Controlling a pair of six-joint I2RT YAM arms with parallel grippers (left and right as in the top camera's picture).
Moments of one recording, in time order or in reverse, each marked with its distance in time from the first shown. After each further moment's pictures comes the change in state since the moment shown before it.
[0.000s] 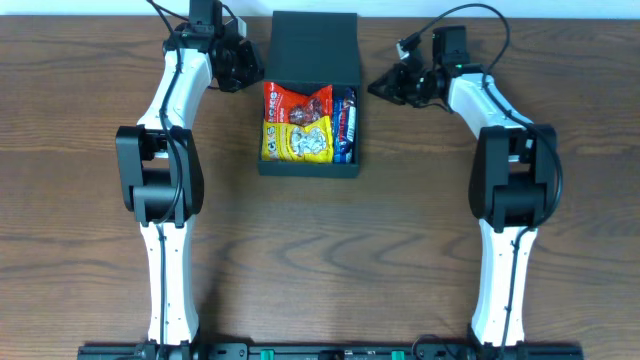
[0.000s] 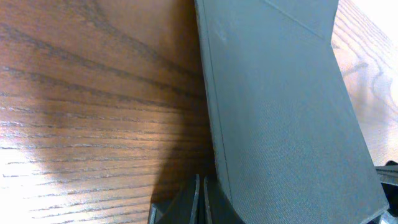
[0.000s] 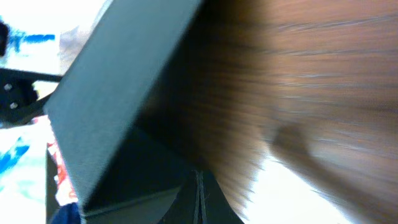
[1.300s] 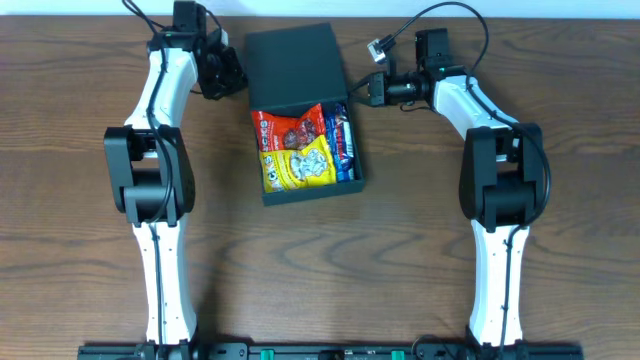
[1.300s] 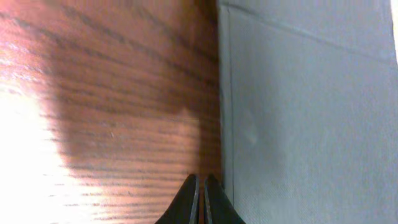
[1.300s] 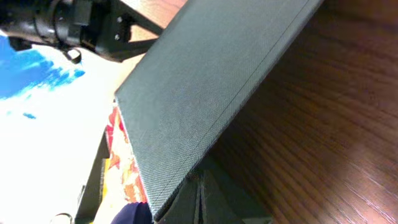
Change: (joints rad) left arm 0.054 0.000 0.000 -0.083 -0.061 -0.024; right arm 0.046 0.015 0.000 0.042 -0.296 -0.240
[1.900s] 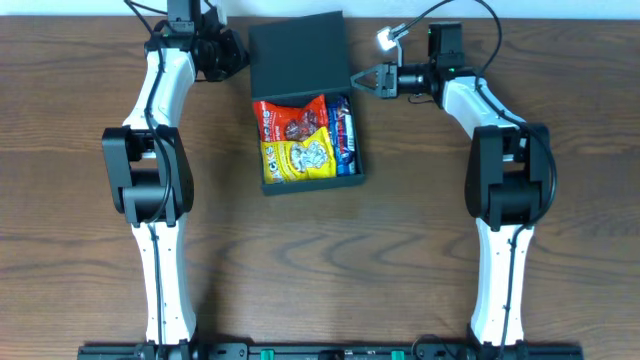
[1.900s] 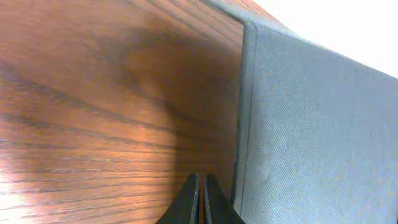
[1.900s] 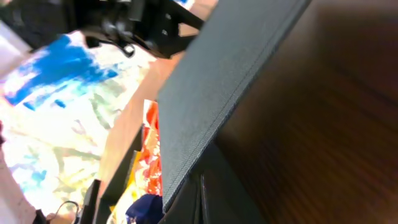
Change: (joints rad) left arm 0.009 0.000 0.000 0.203 0.129 -0.014; right arm -0.040 0.004 -0.008 0.231 -0.179 0.038
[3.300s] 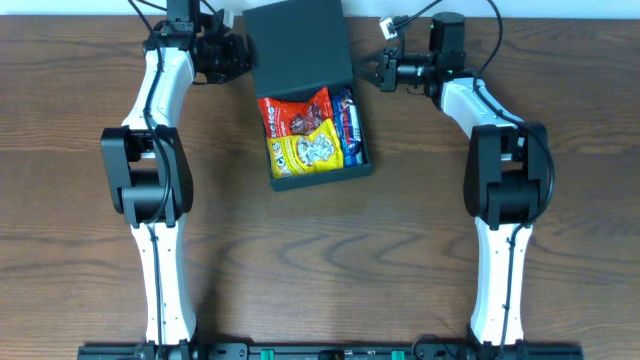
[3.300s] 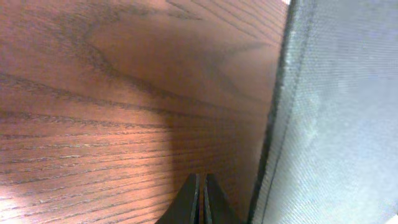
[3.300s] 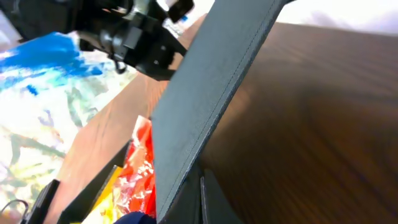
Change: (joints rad) left arm -0.001 -0.008 0.000 -0.063 0.059 0.126; right arm 0.005 0.012 -0.002 0.244 0.029 -0.005
